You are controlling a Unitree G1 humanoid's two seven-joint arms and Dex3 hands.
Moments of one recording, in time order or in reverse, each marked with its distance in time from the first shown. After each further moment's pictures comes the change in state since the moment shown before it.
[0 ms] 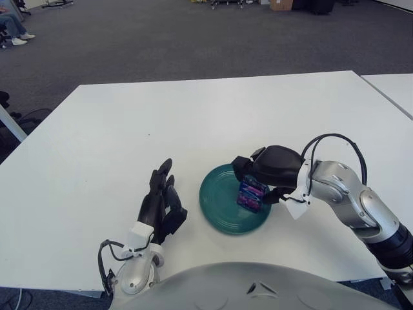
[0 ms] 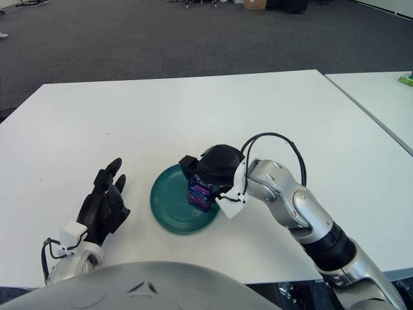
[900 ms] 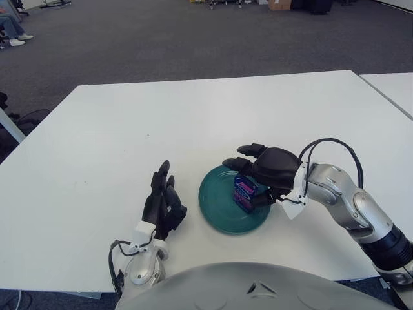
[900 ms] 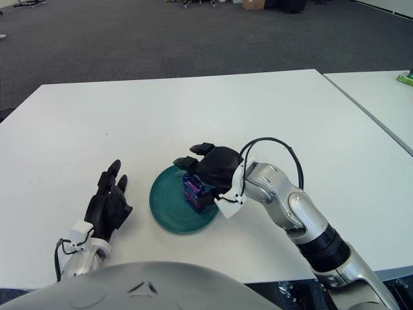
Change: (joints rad) left arm -0.070 -0.050 0.075 0.254 -0.094 -0.240 0.005; right arm 0.022 0.057 0.001 0.059 -0.012 -0.017 -0.049
